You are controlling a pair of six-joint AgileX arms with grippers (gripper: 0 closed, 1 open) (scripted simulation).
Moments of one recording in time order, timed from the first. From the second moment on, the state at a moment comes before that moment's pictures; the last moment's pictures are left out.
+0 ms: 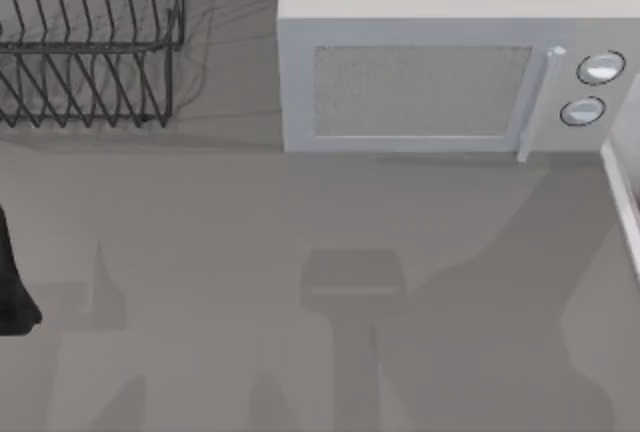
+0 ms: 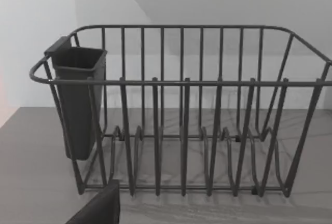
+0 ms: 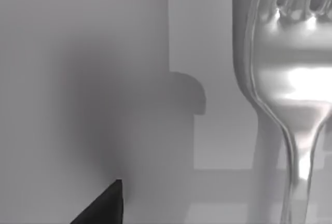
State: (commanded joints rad) left arm 0.00 0.00 0.00 0.00 0.00 0.00; right arm -0.25 2.66 1.97 -0.88 0.01 -0.22
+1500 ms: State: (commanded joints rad) left arm 0.00 0.00 0.00 0.00 0.00 0.00; right arm -0.24 2.61 2.05 -0.96 0.00 -0.21
